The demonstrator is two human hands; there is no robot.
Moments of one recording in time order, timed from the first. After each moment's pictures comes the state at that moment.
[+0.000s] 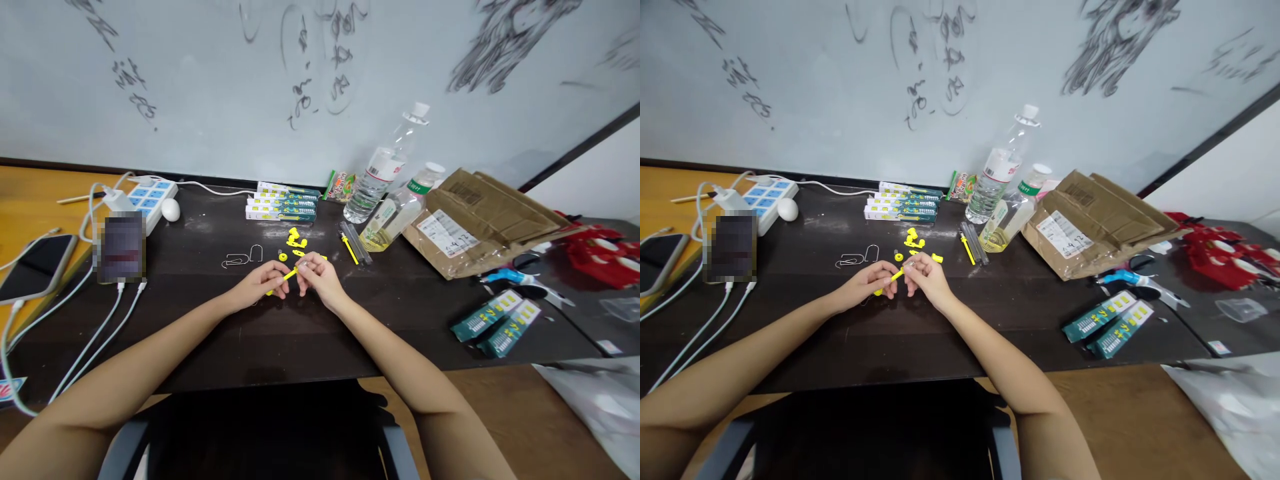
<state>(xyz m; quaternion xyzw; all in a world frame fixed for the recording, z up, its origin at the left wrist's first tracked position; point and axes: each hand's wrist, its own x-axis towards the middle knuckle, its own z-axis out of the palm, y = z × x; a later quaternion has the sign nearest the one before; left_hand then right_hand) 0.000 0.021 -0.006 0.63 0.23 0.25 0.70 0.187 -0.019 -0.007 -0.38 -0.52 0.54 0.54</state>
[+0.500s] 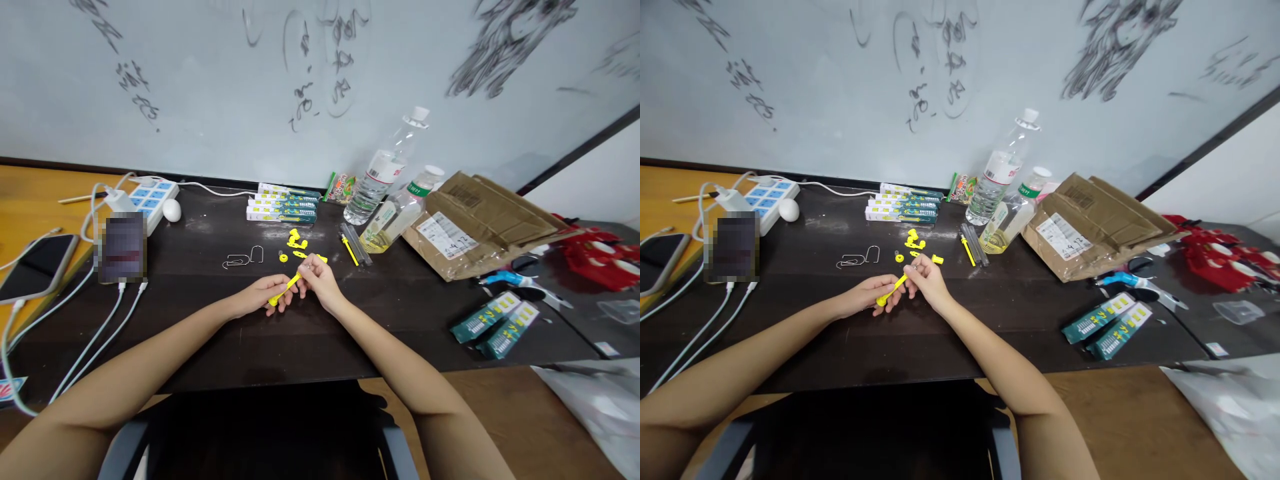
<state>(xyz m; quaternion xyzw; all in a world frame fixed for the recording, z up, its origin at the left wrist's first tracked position) 0.004 0.012 -0.007 0.61 0.21 0.17 0.75 0.183 -0.020 -0.008 -0.41 -0.51 0.54 0.54</state>
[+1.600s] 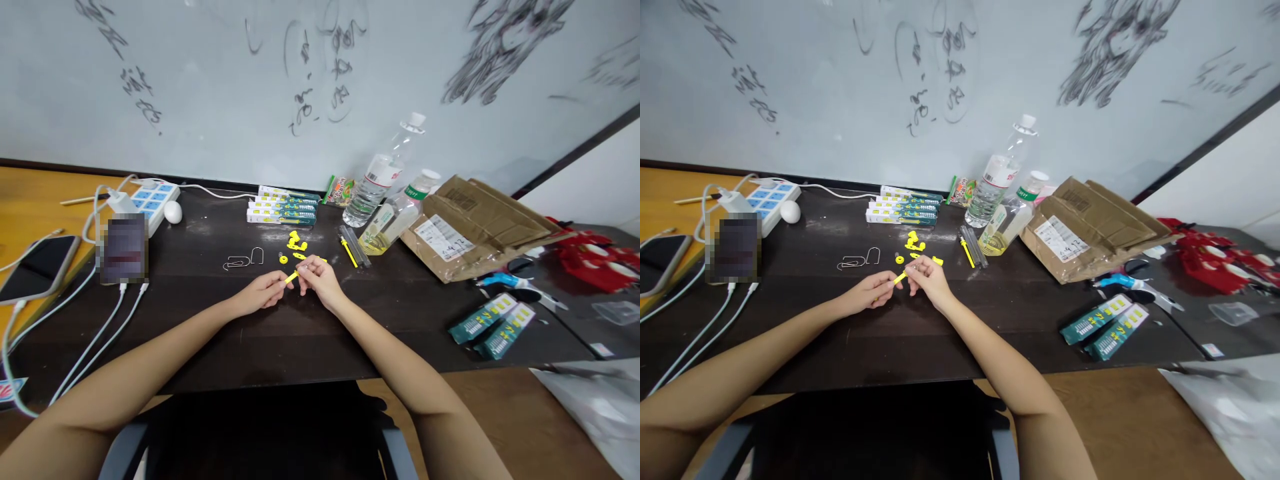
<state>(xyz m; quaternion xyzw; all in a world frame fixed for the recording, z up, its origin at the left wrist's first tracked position) 0.002 0.018 -0.017 0.65 0.20 0.22 0.70 0.189 -0.013 -0.012 -0.42 -0.51 0.53 0.54</state>
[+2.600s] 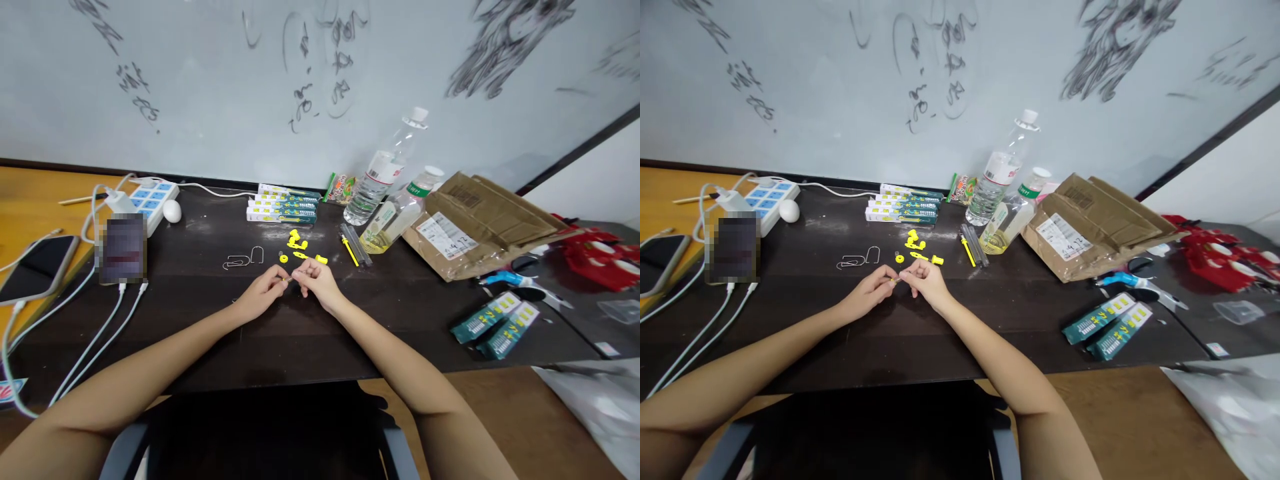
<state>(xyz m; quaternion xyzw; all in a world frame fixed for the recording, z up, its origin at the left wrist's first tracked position) 0.006 0.005 -0.016 0.73 0.29 0.29 0.55 0.182 -0.016 -0.013 -0.44 -0.51 0.51 0.53</state>
